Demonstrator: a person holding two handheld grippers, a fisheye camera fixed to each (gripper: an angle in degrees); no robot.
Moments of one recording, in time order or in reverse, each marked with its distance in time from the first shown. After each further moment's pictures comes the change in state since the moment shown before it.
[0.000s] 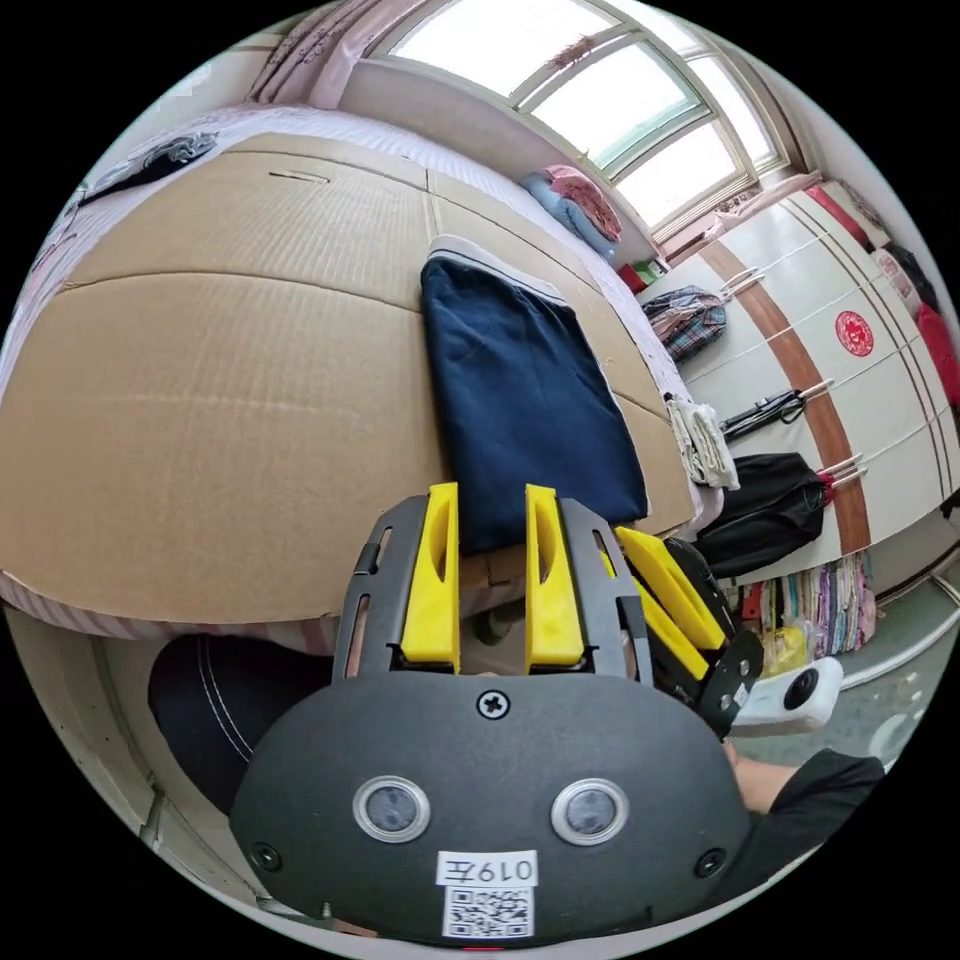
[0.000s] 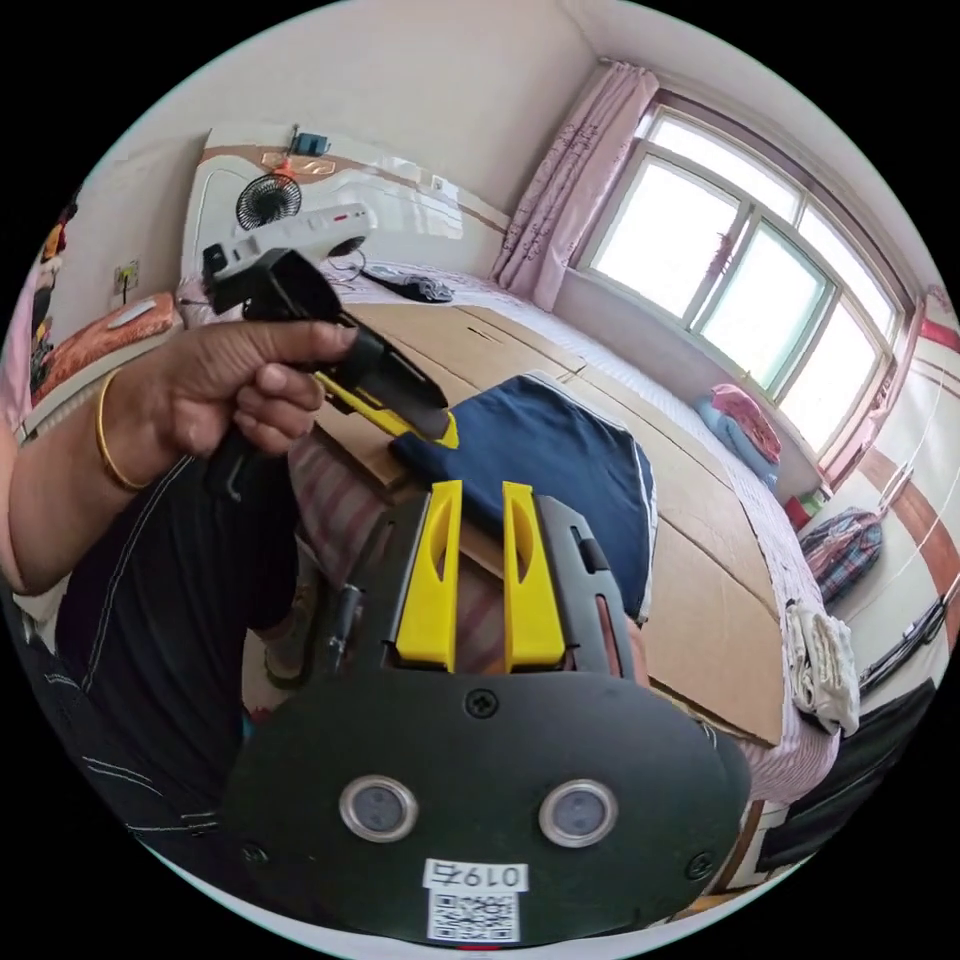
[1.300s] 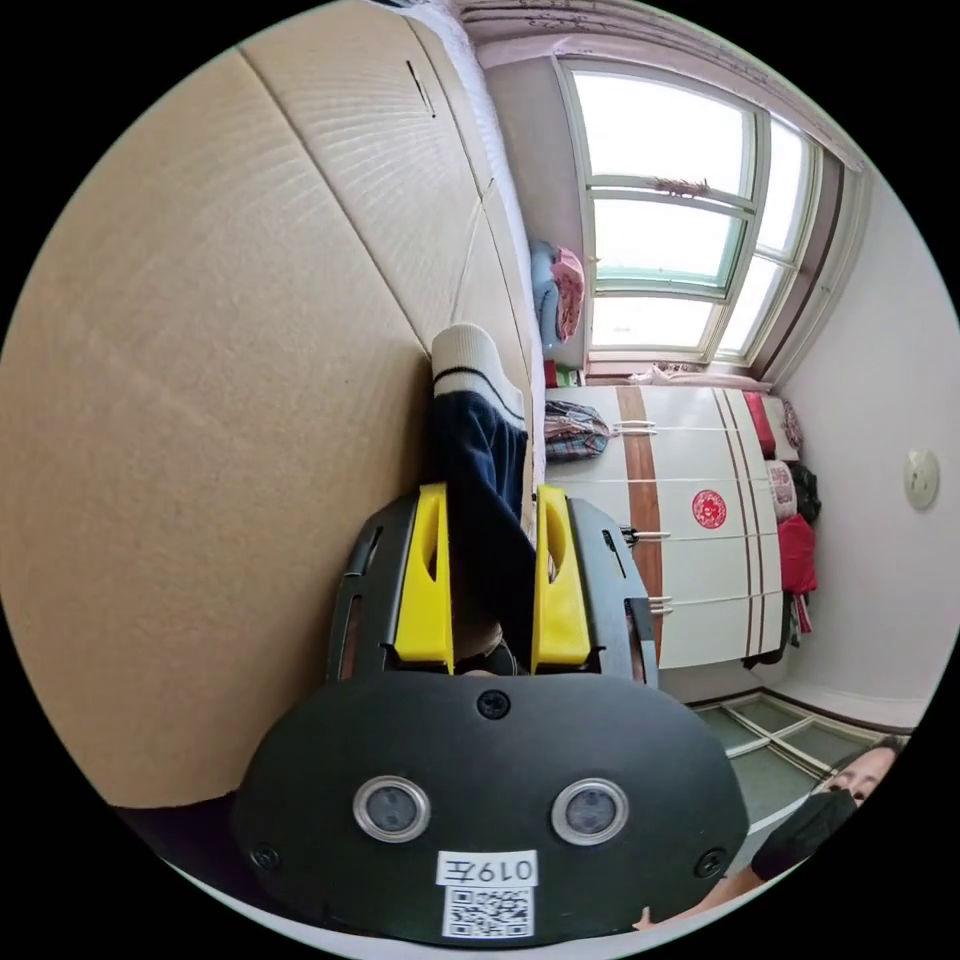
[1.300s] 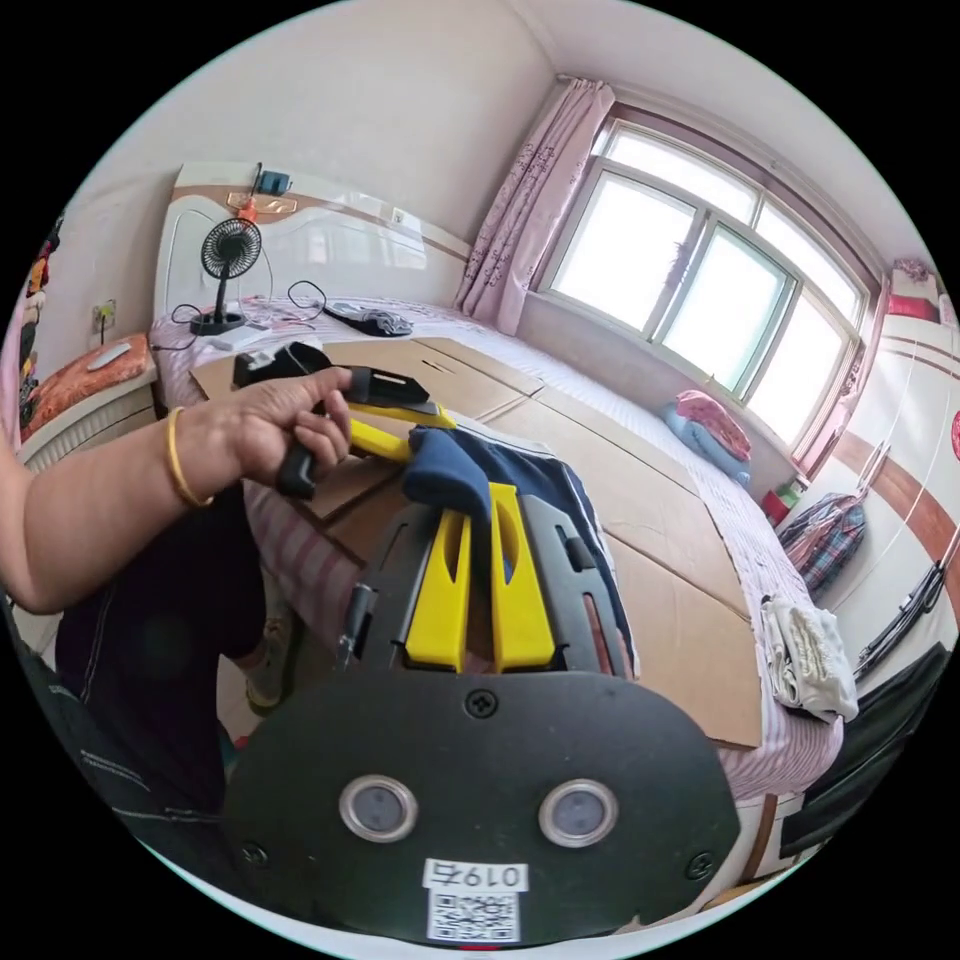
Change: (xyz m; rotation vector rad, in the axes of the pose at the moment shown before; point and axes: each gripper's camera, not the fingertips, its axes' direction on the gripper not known) left arm -0.224 -0.064 0.143 0.119 0.594 -0.445; right arm 0.010 -0.103 -0.025 0.085 0.059 0.094
